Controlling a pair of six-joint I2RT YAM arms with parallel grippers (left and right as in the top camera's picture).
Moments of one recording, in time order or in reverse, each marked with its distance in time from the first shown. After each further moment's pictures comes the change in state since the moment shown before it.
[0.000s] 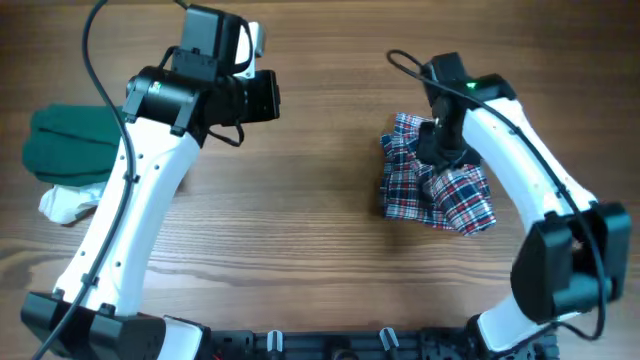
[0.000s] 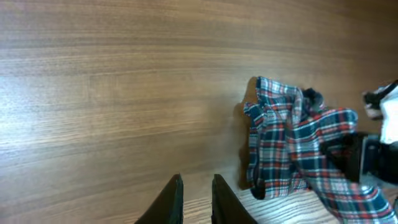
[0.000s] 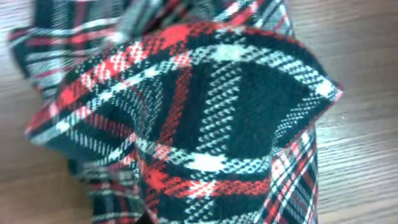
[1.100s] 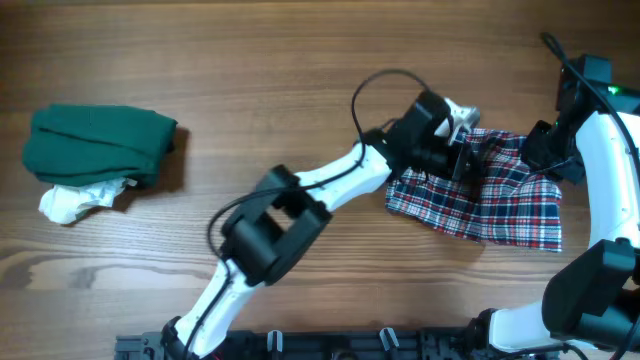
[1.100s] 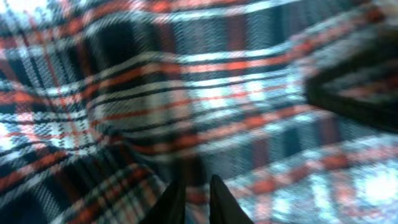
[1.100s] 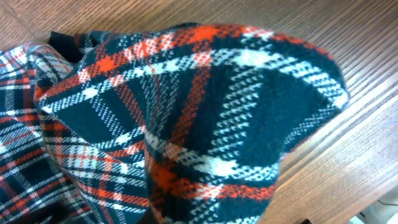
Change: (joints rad) left arm -0.557 0.732 0.000 1.109 0.505 -0.344; right arm -0.472 -0.122 0.000 -0.082 0.051 -0.018
